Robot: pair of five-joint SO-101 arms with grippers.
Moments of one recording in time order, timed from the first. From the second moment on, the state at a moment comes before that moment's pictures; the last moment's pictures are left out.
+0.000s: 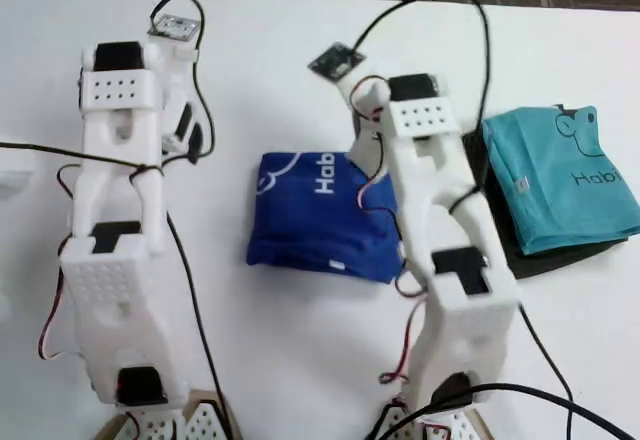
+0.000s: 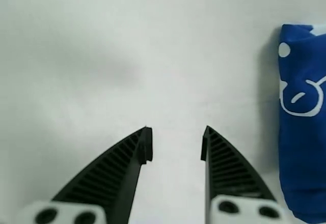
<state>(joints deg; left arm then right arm) -12.0 33.6 -37.5 97.9 -13.3 -13.8 25.4 -17.7 84.4 36.0</state>
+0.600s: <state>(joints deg) -12.3 33.6 -37.5 97.3 -13.8 -11.9 51.9 -55.7 95.9 36.0</state>
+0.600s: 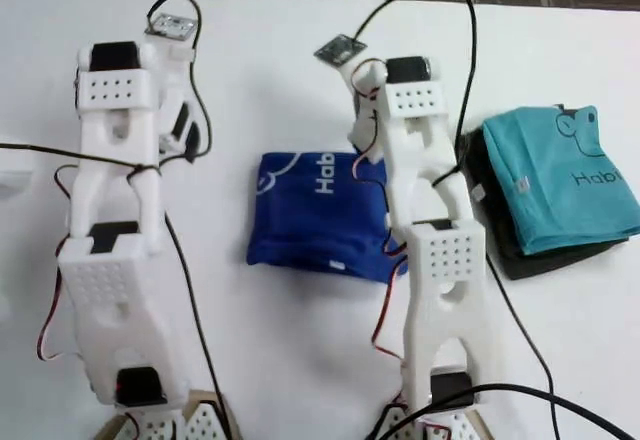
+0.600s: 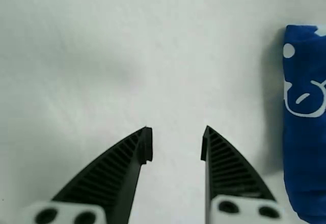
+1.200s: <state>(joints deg) -13.0 33.6 -37.5 97.2 -13.8 -10.8 51.9 -48.6 97.1 36.0</state>
